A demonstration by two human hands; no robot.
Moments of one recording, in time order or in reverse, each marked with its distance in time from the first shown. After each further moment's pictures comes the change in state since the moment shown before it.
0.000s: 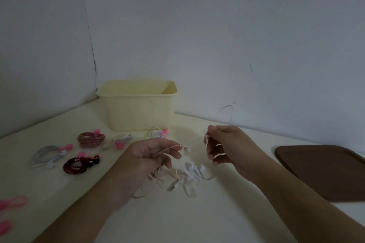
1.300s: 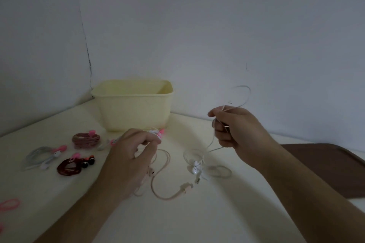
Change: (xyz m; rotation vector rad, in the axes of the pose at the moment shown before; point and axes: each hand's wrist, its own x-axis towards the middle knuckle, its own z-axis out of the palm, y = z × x) left_hand -0.003 0.008 0.003 0.640 0.370 0.232; right_hand -0.001 -0.029 -0.013 0.182 0.104 -0.085
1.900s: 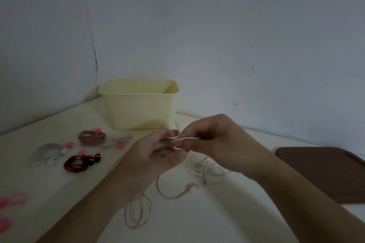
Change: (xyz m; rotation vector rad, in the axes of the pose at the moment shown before) left_hand -0.003 0.012 0.002 -0.559 -0.341 -0.260; right_hand -0.029 -0.004 0.034 -0.498 -0.415 -0.329
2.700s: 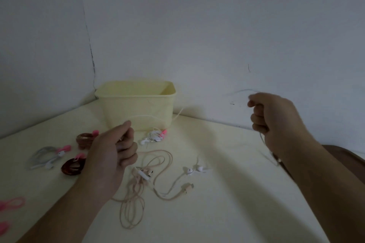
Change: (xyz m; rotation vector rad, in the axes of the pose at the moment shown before) left_hand 0.016 -0.004 -0.038 -0.498 0.337 -0.041; right_hand 0.004 0.023 -0.081 0.458 0.868 0.345
